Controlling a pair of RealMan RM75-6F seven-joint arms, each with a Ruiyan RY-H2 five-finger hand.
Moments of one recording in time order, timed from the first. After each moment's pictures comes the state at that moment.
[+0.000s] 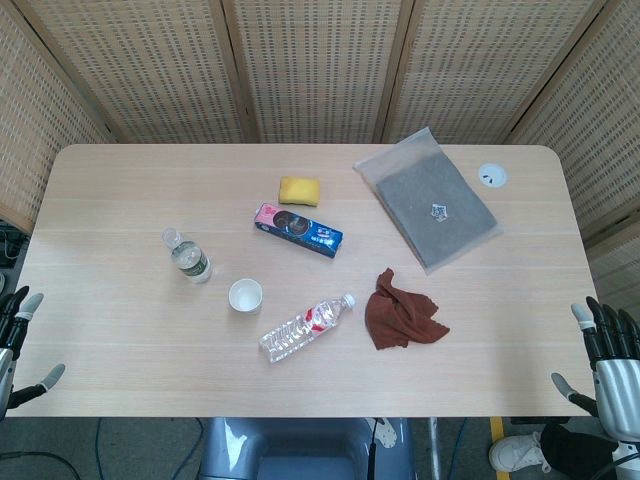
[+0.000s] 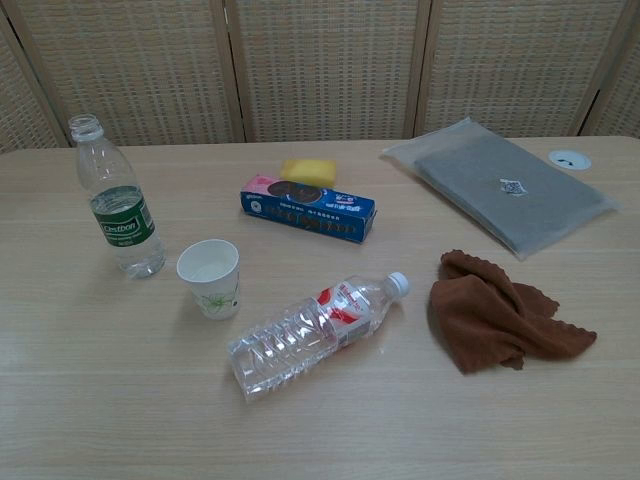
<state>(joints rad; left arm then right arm) 0.02 -1.03 0.01 -1.78 1.64 1.63 0.10 -0.05 -1.12 0.04 -1.61 -1.64 1.68 -0.09</state>
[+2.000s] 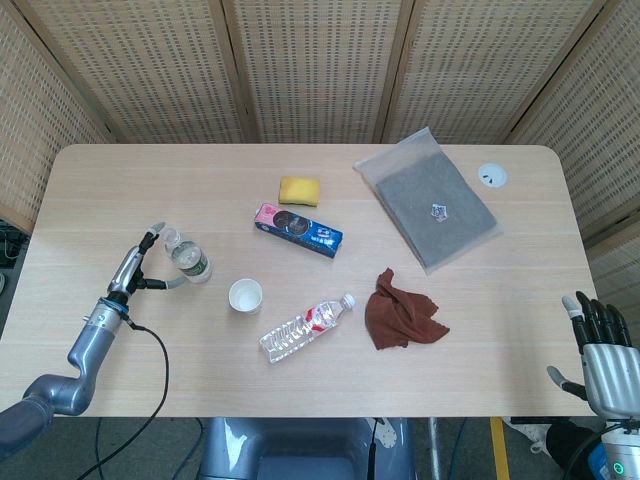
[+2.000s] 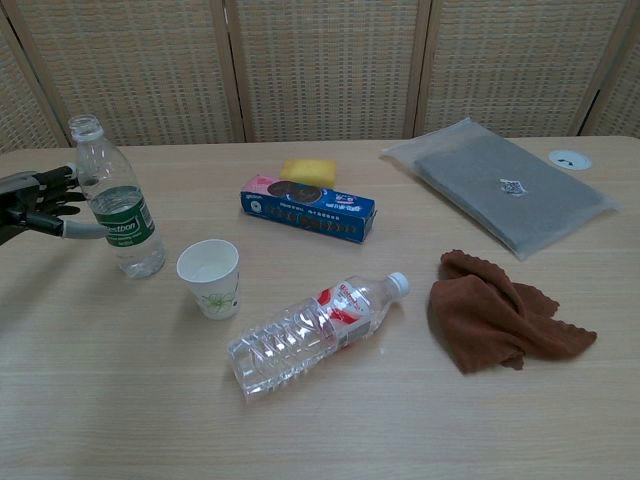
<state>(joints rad) -0.58 -1.67 -0.18 -0.82 1.38 0.82 -1.06 0.01 -1.15 0.07 -1.59 -1.51 1.53 -0.13</state>
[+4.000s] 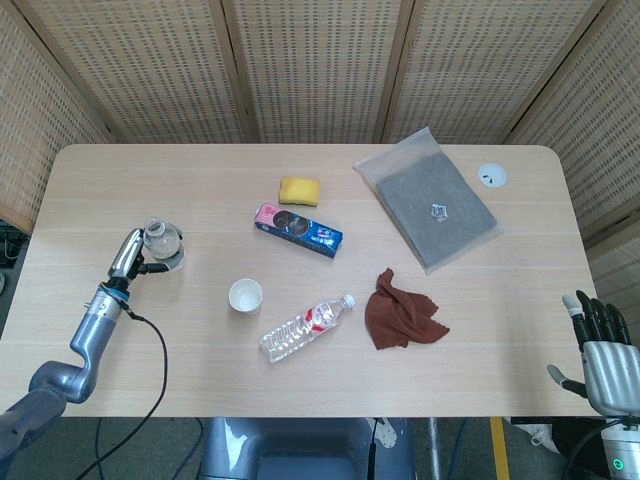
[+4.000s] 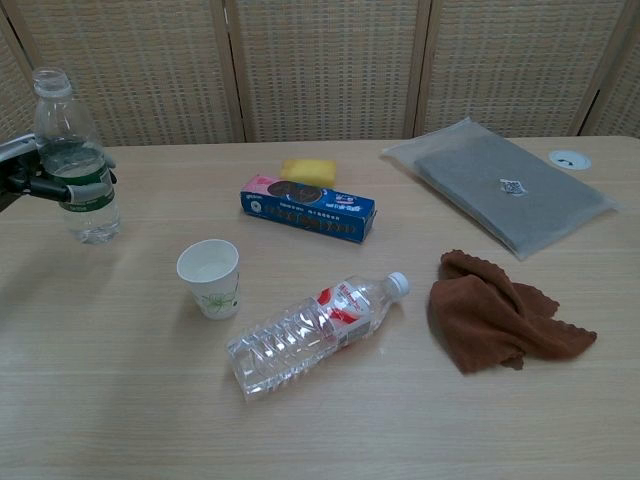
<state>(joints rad) -0.64 -1.73 -0.13 -0.60 1.47 0.98 -1.16 0.02 -1.15 0.06 -1.58 -1.49 1.52 -0.12</state>
